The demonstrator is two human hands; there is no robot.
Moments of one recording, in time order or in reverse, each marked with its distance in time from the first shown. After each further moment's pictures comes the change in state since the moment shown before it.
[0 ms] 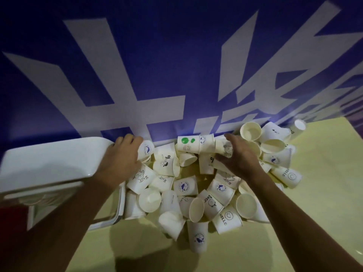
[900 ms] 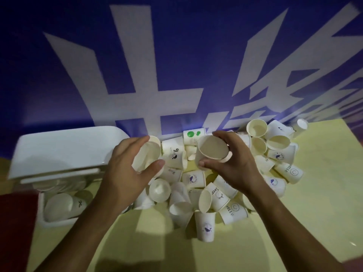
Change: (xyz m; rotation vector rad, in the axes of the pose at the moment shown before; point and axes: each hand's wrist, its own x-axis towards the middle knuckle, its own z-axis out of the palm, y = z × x) left_hand -0.098 0.012 -0.033 -0.833 0.276 -0.134; right_hand -0.055 -0.105 -0.032 0.414 0.013 -0.025
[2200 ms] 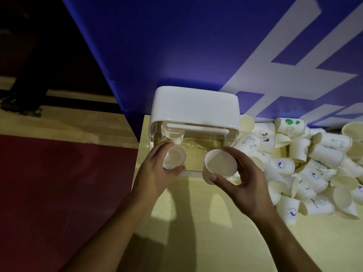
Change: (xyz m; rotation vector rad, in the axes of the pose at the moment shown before) left_hand -0.112 -0.235 -0.119 -0.017 0.165 -0.035; right_hand -0.121 -0.167 0.233 0.250 -0.135 -0.049
